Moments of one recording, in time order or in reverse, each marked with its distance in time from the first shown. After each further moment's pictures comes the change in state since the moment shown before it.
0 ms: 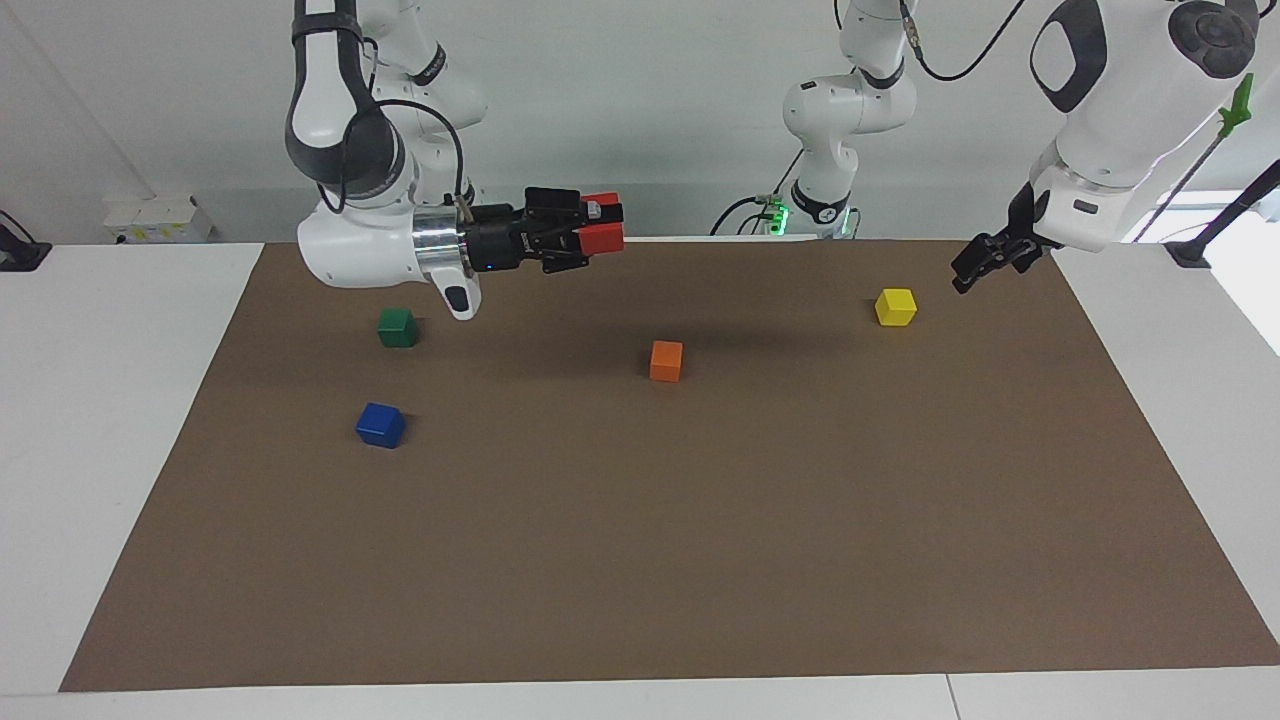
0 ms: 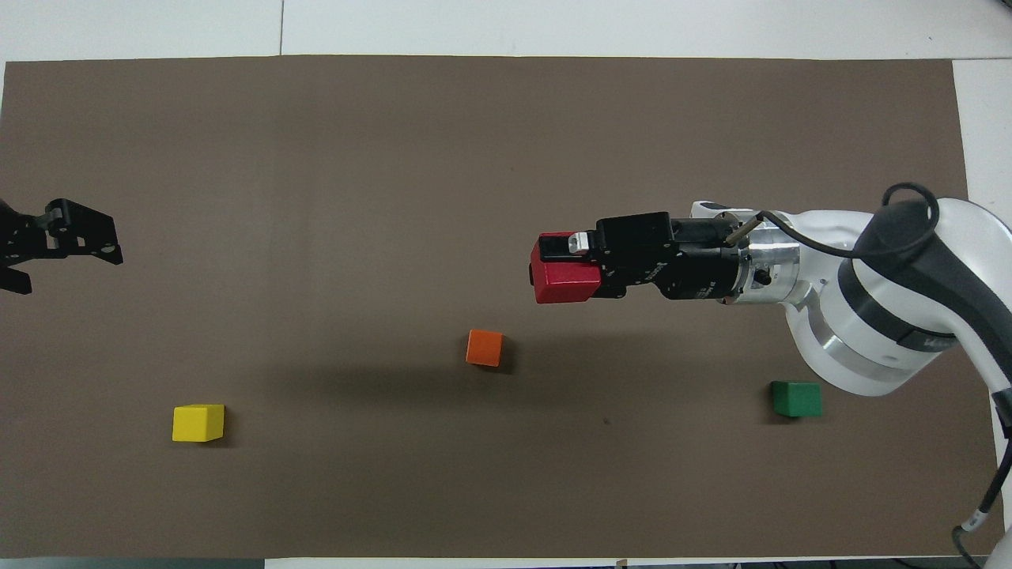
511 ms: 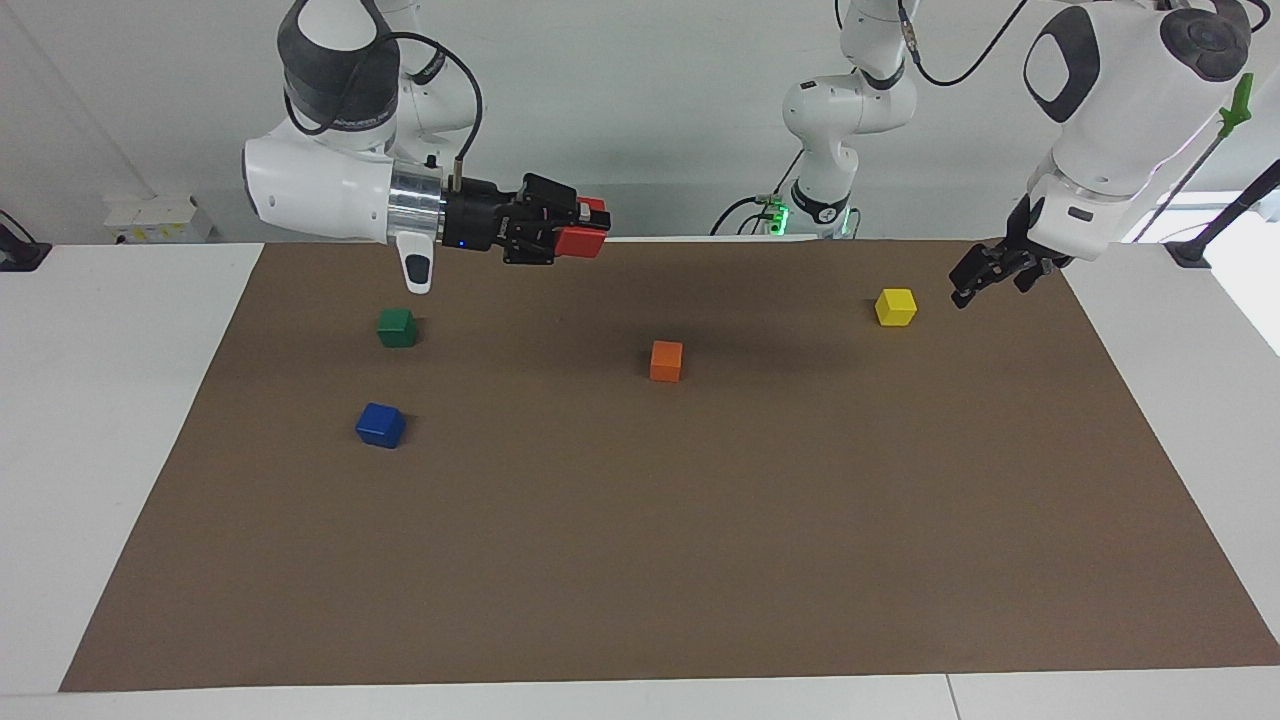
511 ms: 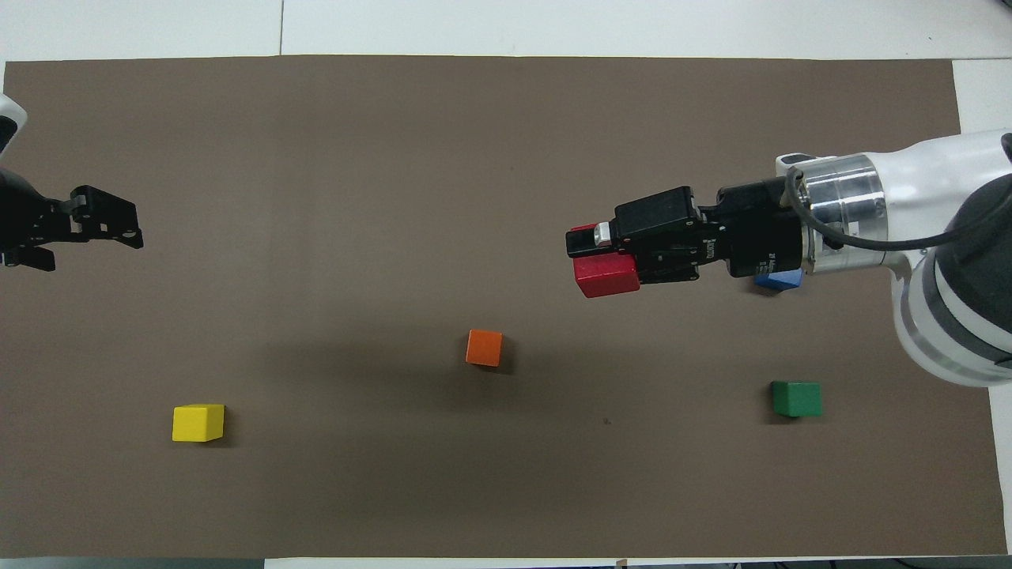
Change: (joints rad) left arm -0.014 0.025 0.003 -0.004 -0.002 0.068 0.074; right arm -0.004 -0.013 0.000 0.168 -0.392 0.069 0.220
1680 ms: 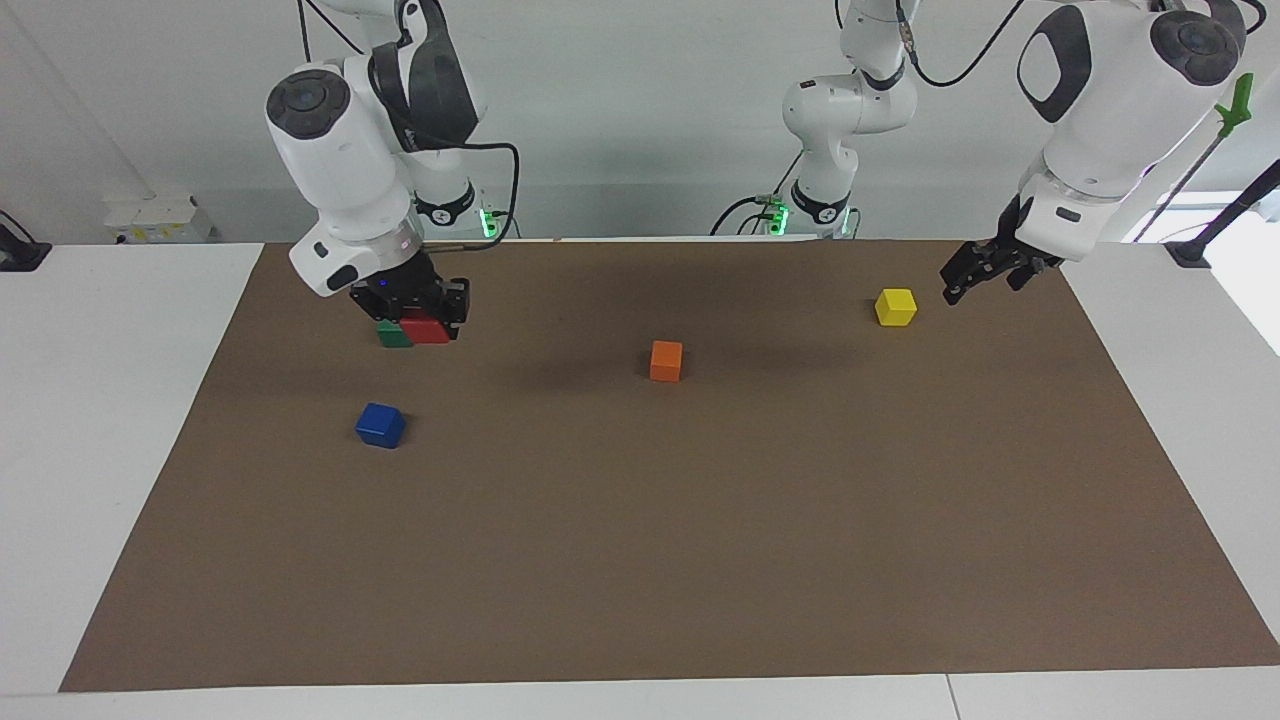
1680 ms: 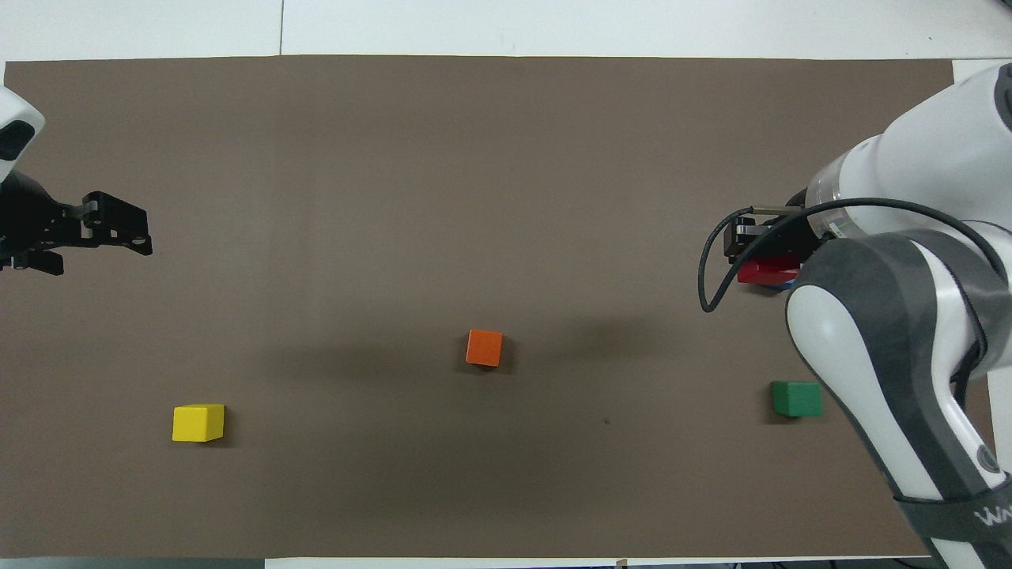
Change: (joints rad) left arm -0.024 -0.016 0.010 0.009 -0.001 -0.052 0.008; right arm -0.003 0.046 0.003 0.045 -1.190 0.062 0.267
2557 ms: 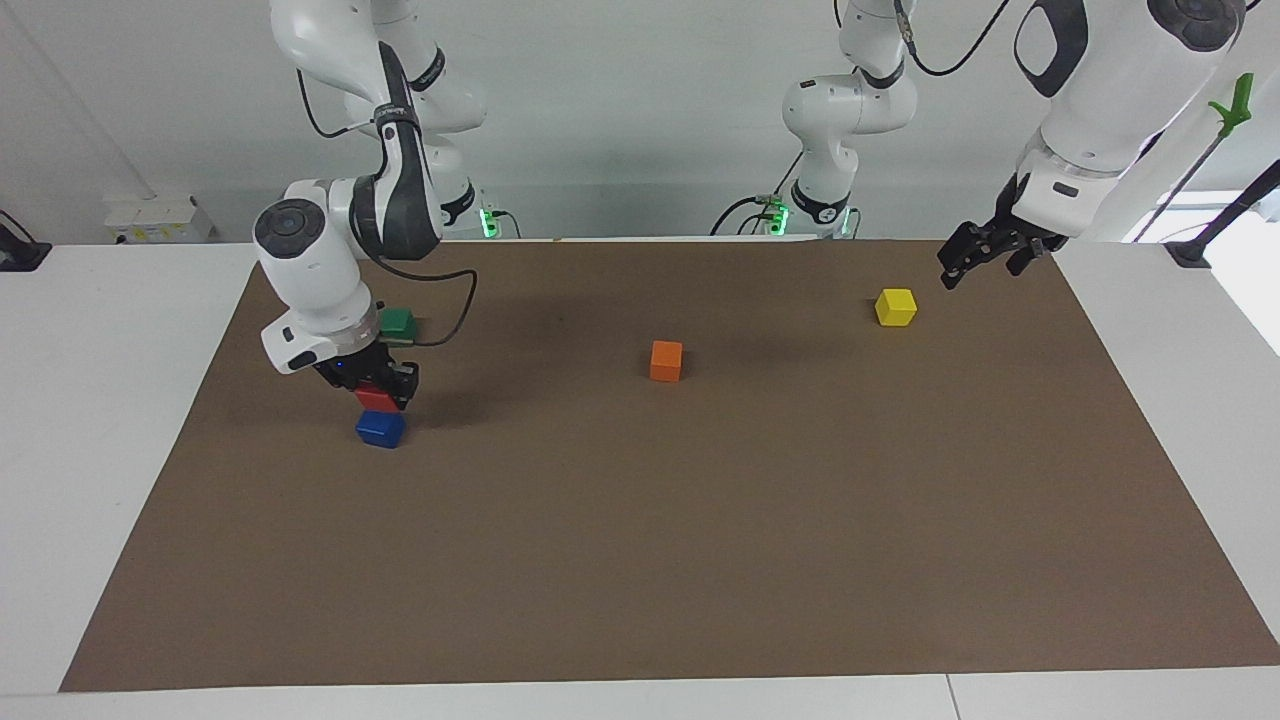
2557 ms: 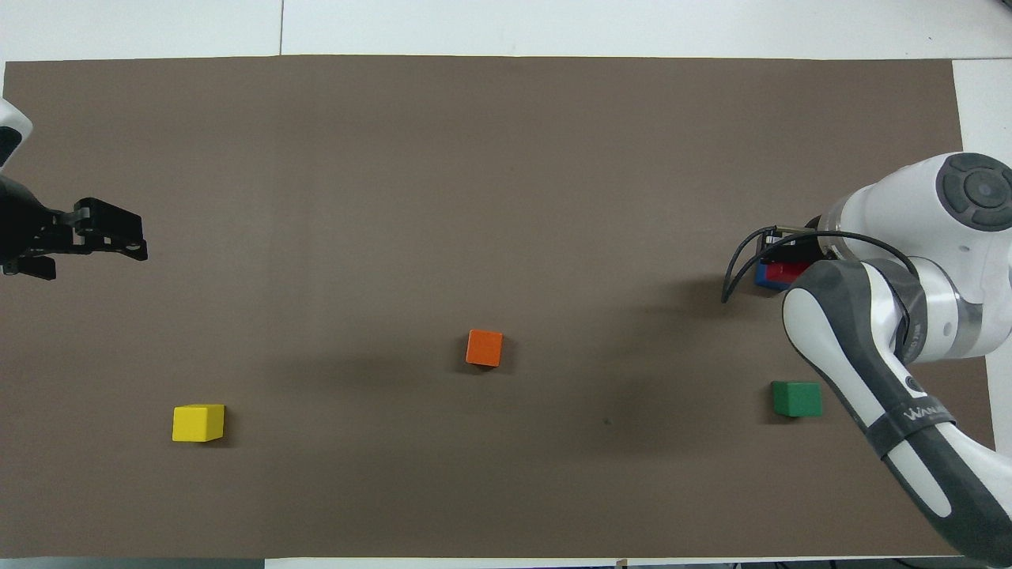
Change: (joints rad) left arm -0.009 -0.026 -0.001 -0.001 -0.001 0.006 0.003; right arm -0.143 0.073 -0.003 -0.275 -0.064 0.409 -0.004
